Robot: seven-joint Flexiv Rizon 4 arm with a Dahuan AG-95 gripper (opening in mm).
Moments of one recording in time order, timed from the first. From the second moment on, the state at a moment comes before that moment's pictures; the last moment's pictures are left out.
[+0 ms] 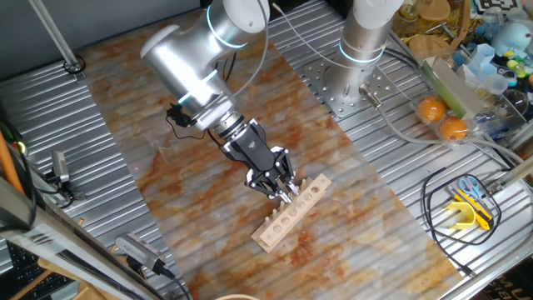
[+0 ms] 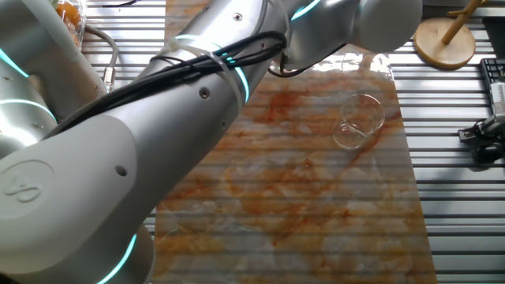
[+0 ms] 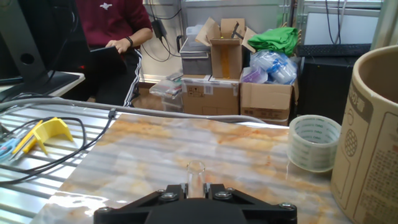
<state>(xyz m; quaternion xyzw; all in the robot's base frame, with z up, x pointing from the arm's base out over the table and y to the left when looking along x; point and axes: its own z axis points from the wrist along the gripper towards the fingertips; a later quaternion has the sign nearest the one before) 0.424 0.311 0.179 -0.71 0.53 0.40 0.25</state>
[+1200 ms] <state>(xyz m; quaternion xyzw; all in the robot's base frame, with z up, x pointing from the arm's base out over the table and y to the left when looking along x) 0.422 0.310 0.146 -0.71 0.53 0.39 0.26</state>
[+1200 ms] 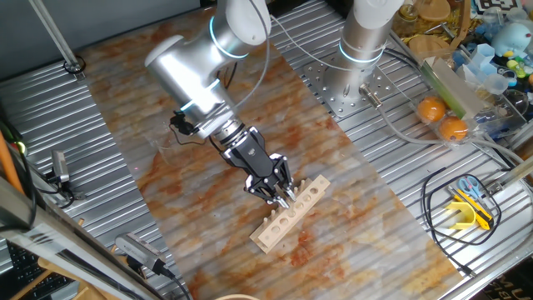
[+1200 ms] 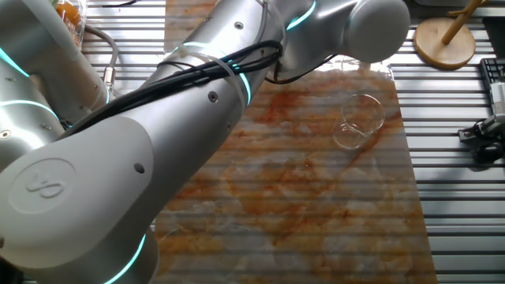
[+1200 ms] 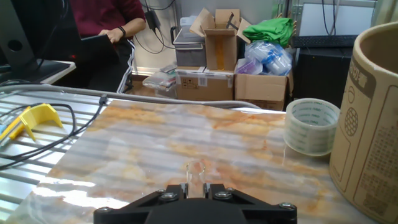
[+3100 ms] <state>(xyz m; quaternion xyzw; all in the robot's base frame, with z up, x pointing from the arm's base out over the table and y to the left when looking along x) 0.417 0.314 0.140 -0.73 0.53 0.36 0.26</state>
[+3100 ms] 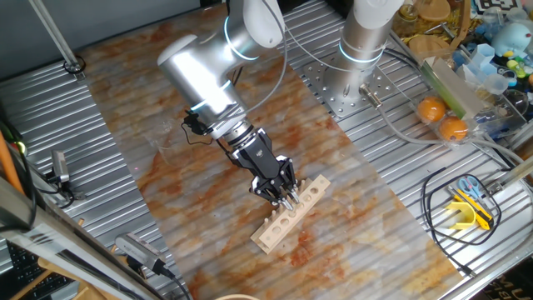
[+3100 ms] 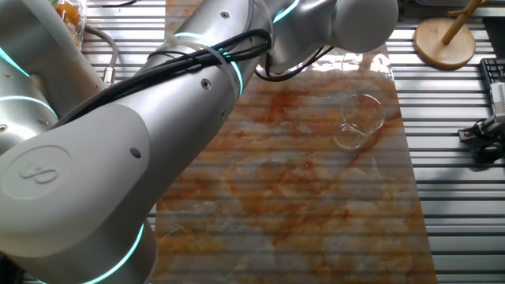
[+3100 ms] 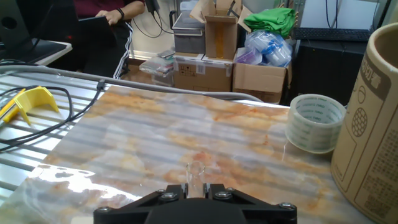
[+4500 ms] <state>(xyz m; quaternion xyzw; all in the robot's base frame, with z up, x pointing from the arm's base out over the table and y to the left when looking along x) 0.417 0.319 0.157 -0.72 0.53 0.36 0.26</state>
